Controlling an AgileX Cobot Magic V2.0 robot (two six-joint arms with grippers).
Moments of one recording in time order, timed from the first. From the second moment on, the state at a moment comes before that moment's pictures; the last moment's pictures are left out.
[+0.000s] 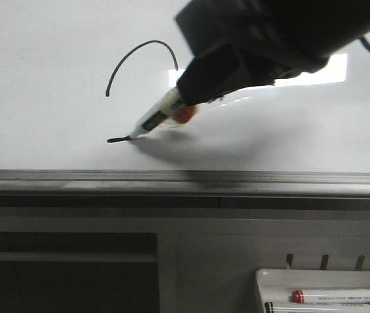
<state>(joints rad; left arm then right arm) -0.75 0.47 -0.42 0.35 0.17 -0.06 0.66 1.24 -0.75 0.46 0.19 -0.52</state>
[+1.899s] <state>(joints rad) -0.80 0.99 -0.42 0.50 -0.20 -0.04 0.87 1.14 -0.87 0.43 0.34 -0.55</state>
